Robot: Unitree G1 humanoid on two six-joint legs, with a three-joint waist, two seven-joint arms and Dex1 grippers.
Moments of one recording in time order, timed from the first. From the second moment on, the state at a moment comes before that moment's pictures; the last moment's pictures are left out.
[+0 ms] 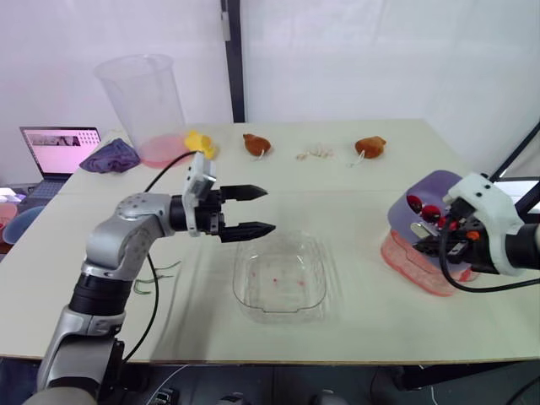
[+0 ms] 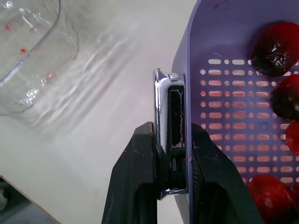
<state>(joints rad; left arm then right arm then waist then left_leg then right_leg) -0.73 0.55 -0.03 -0.02 -0.60 0.54 -1.19 -0.37 -1.18 -0.46 -0.58 0.70 1.55 0.77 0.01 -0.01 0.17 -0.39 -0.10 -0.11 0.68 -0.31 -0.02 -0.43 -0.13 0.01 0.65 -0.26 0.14</state>
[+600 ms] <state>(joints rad) -0.72 0.55 -0.03 -0.05 -0.60 0.54 -1.17 -0.26 -1.29 -0.45 -0.50 0.67 1.35 0.80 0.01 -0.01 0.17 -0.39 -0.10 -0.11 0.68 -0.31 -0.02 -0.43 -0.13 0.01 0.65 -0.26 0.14</state>
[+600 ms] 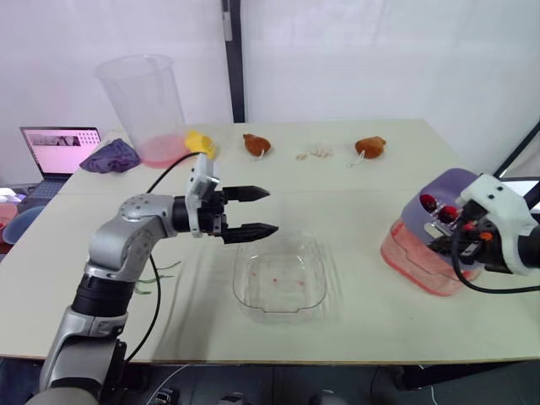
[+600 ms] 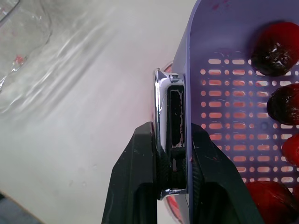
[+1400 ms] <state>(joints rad) -0.68 0.57 -0.02 -0.08 -0.60 0.54 -1.14 -0.19 -1.32 -0.43 -0.46 0.63 1.20 0.87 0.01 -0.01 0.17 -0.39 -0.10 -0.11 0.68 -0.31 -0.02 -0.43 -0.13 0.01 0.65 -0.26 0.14</state>
